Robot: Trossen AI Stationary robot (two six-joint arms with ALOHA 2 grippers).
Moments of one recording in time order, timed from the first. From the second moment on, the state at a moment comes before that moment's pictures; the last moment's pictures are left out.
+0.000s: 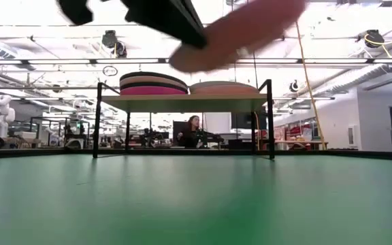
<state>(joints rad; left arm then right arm) -0.51 1.88 1.39 -0.41 -0.51 0.40 0.22 0.84 0.86 -0.29 0.03 -0.10</state>
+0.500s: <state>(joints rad) 0.09 1.59 1.39 -0.50 -0.36 0.93 0.22 0.79 0.86 -0.26 0.03 -0.19</state>
